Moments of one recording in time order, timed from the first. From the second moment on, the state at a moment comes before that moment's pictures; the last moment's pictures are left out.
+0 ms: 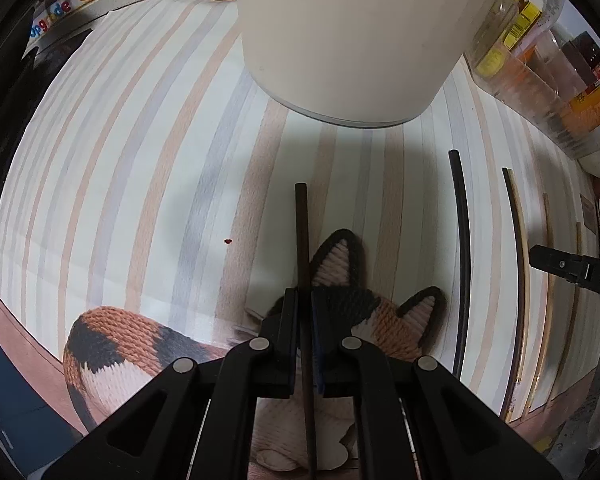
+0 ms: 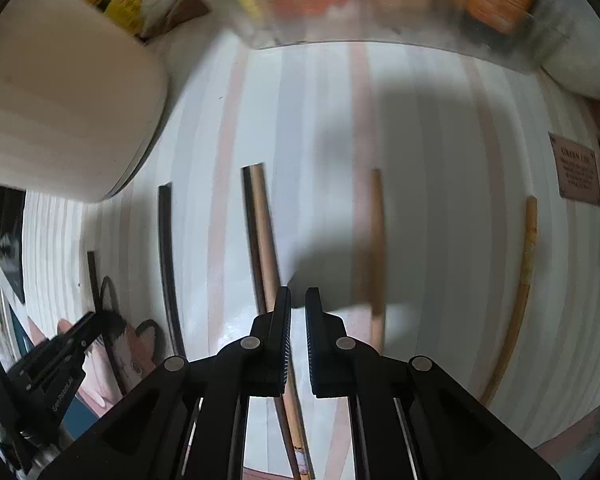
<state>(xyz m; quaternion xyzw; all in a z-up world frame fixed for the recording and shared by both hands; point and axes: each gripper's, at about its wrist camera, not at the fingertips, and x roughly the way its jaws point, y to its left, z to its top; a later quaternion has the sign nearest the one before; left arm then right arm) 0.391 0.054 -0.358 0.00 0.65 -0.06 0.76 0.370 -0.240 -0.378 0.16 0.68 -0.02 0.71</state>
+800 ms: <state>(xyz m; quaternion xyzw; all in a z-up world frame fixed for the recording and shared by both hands) 0.391 0.056 -0.360 -0.01 0.65 -0.06 0.76 0.367 -0.207 -0.397 0.07 0.69 -0.04 0.72</state>
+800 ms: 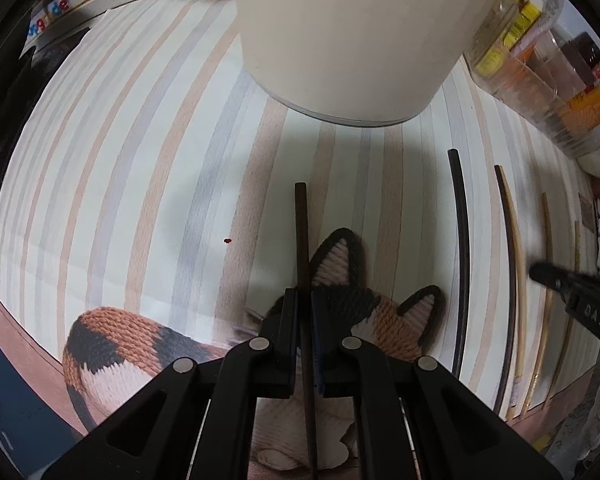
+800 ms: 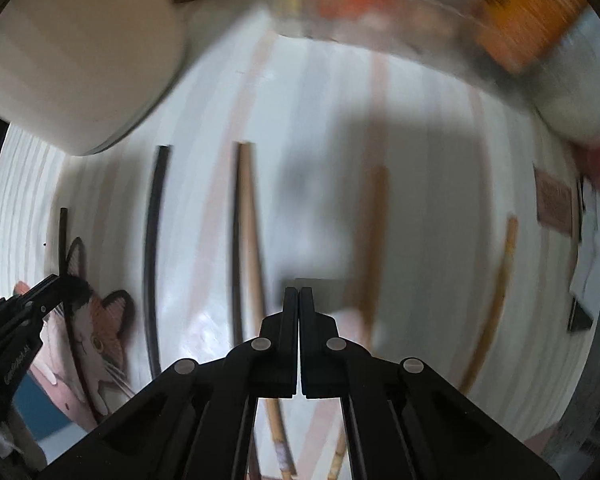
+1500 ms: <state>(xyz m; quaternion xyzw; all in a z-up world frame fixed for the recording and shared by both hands) 0.375 0.069 -0.366 -0.05 0.66 -0.07 0.74 0.357 -0.189 -0.406 0.08 0.70 0.01 0.71</state>
